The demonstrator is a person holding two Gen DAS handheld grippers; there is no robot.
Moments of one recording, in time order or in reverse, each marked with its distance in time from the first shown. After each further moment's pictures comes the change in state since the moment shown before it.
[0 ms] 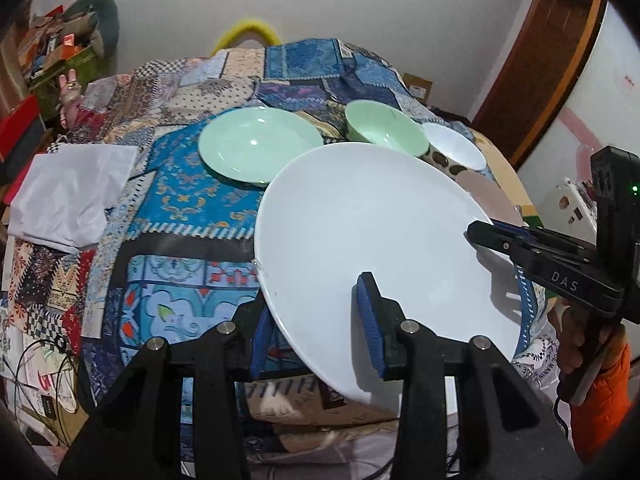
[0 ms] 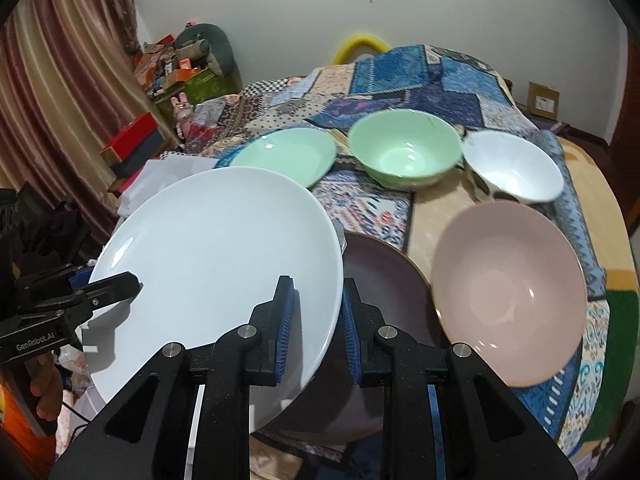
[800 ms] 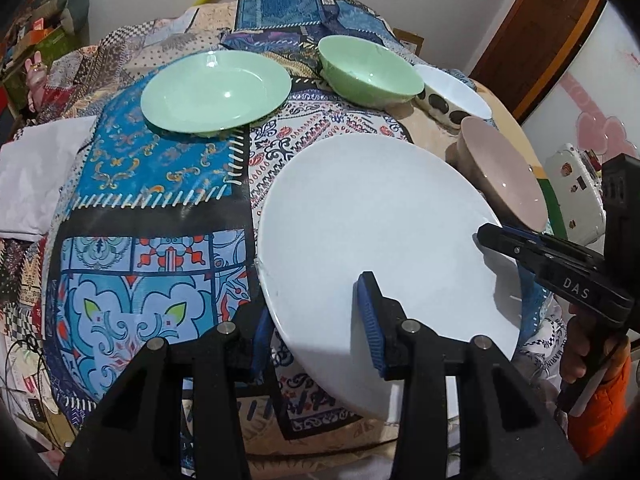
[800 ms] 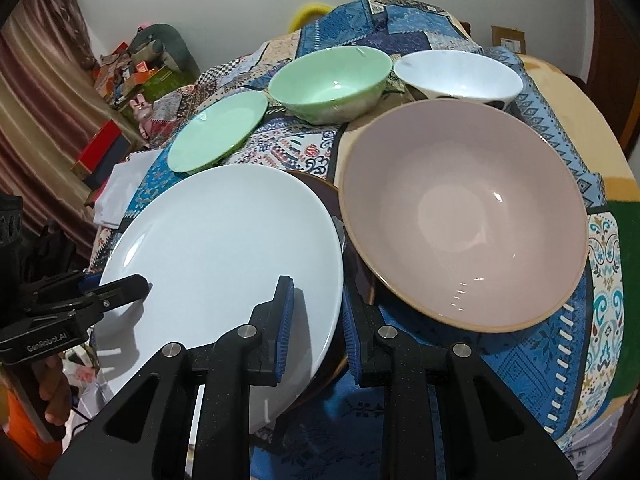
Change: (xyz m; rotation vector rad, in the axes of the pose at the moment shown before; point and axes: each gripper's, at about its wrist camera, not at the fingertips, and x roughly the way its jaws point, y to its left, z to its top) left arm 0.076 -0.021 -0.004 0.023 0.153 -0.036; right arm 0.017 -0.051 -0.037 0.148 0.080 -0.028
